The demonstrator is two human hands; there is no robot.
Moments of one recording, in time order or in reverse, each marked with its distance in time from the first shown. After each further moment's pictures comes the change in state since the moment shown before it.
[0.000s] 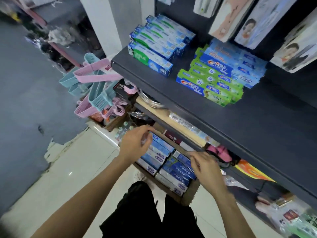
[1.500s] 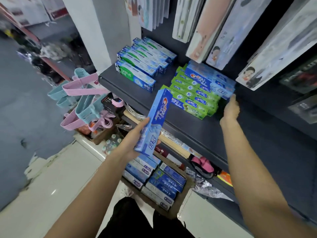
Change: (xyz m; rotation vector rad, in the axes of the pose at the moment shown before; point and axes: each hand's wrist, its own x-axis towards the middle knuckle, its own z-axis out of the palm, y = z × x) left_hand 0.060 0.086 -0.014 -1.449 -0.345 -0.894; right_hand 0.190 0.100 -0.141 0.917 0.673 0.899
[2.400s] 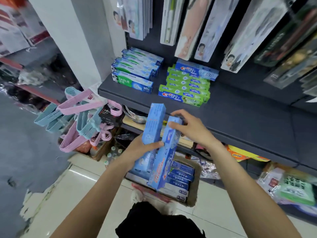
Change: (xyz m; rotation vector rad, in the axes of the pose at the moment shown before) left_hand -0.059 0.010 -0.067 0.668 -0.182 0.118; right_hand -0.258 0.015 -0.006 -0.576 -0.648 -0.459
